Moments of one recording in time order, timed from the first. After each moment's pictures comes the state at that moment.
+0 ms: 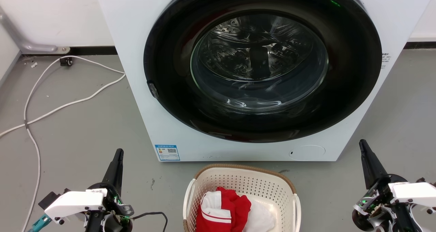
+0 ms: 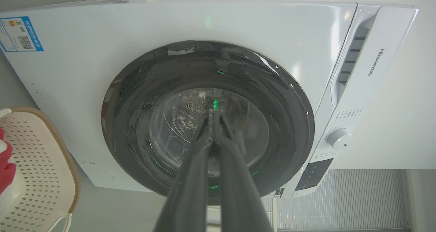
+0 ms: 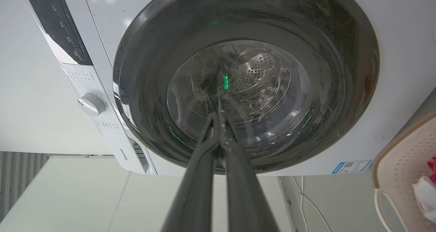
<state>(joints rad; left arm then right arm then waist) -0.10 0.05 0.11 0.25 -1.61 -0.13 0.11 -0.10 -0.05 -0.11 0.25 1.61 0.13 0.11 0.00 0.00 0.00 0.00</state>
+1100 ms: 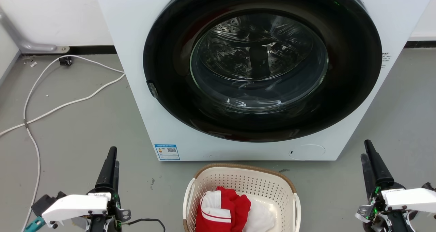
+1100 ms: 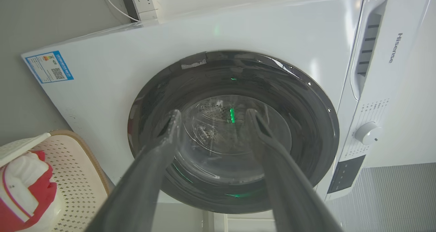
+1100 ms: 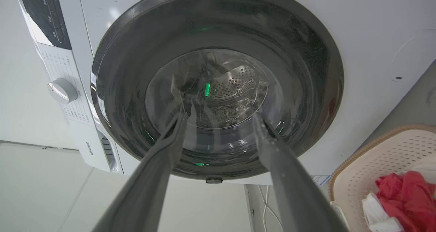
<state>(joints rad) -0.07 0.05 0.12 0.22 -1.48 -0.12 0.06 -0.07 -0.04 -0.11 0.23 1.45 0.13 0.06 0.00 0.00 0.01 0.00</state>
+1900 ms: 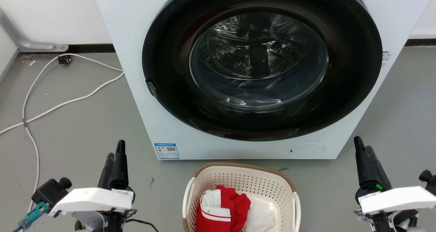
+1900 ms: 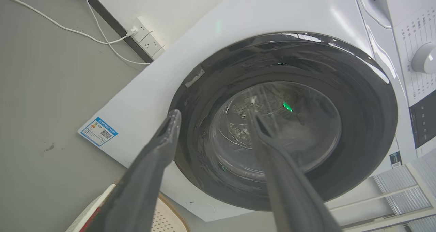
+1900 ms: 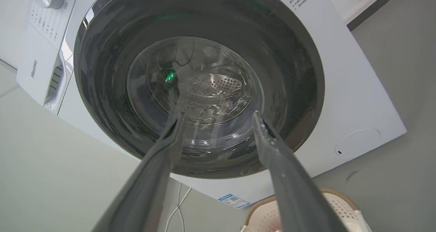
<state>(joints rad) -0.05 0.05 0.05 0.09 -0.98 -0.04 -0.04 -0.02 -0.04 -0.05 0.09 0.87 0.13 -0.04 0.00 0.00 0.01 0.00</state>
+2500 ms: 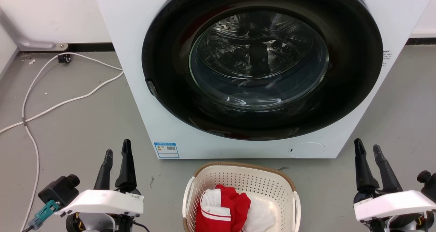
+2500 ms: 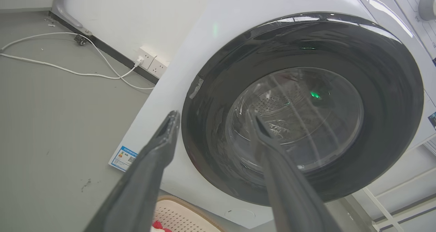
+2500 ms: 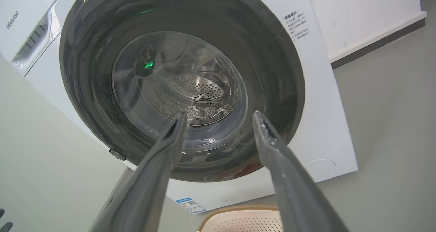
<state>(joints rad) -0.02 0.05 0.02 0.05 -0.71 -0.02 -0.10 0.01 -0.04 -0.06 0.06 0.59 0.13 -0.10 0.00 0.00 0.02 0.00</state>
